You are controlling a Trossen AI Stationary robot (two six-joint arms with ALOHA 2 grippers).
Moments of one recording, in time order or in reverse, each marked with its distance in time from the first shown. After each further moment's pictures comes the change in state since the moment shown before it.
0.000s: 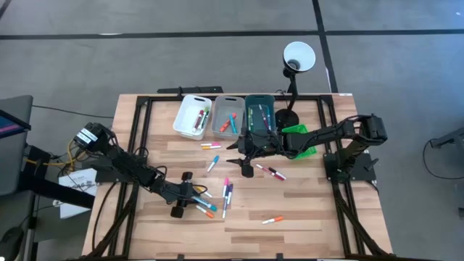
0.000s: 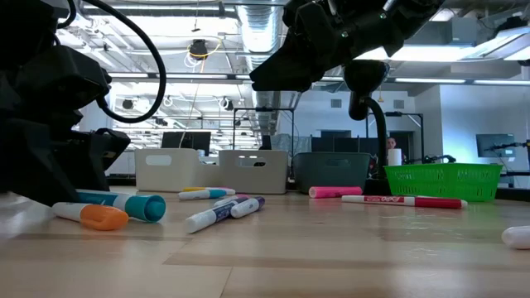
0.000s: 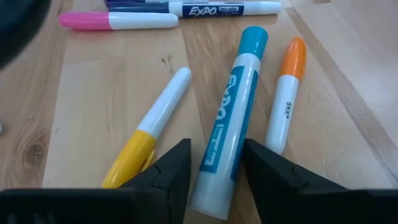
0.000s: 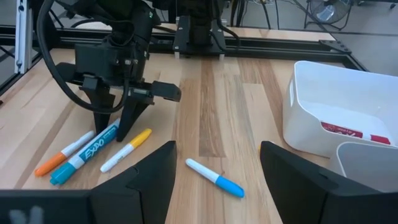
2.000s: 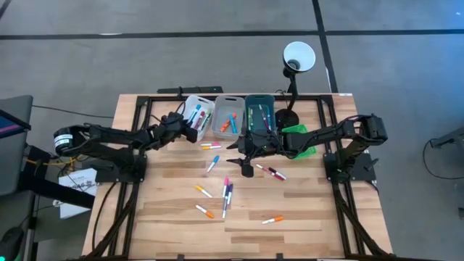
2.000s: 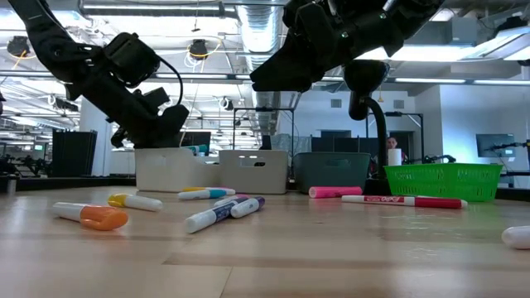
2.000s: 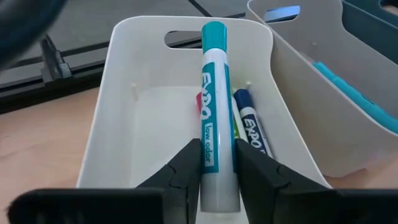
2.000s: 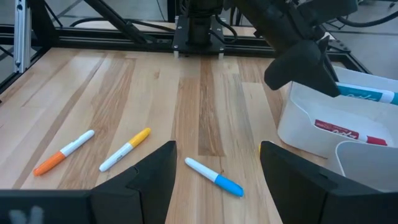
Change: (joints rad) left arm 0.970 -0.332 0.000 -0.174 -0.207 -0.189; right arm -0.002 -0.001 0.000 -0.004 0.001 0.000
